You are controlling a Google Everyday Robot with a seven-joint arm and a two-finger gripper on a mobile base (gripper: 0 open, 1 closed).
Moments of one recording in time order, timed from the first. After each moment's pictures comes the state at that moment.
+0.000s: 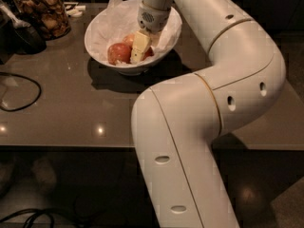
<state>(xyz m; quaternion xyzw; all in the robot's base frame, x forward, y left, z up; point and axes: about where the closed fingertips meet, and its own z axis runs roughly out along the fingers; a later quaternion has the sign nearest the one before) 0.711 0.010 0.876 -0.53 0.84 0.10 0.08</state>
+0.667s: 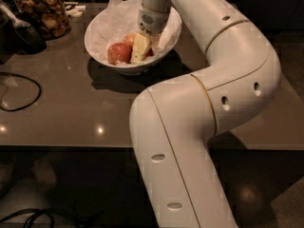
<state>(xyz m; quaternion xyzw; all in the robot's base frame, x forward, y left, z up) 0.715 0.009 0.867 -0.53 0.84 0.10 0.07</state>
